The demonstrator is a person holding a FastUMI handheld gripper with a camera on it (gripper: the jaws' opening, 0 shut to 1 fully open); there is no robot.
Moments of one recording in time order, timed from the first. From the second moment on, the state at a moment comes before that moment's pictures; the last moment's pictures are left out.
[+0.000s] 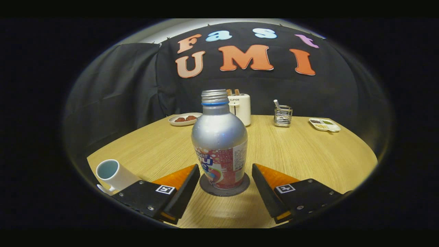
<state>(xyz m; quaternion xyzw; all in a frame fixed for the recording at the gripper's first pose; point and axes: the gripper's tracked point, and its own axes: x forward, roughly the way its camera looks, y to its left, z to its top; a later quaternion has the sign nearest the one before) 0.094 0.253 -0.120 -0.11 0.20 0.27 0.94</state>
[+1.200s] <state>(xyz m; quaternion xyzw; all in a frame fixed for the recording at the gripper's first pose) -0.027 0.084 0.038 -0.09 0.07 0.13 0.98</state>
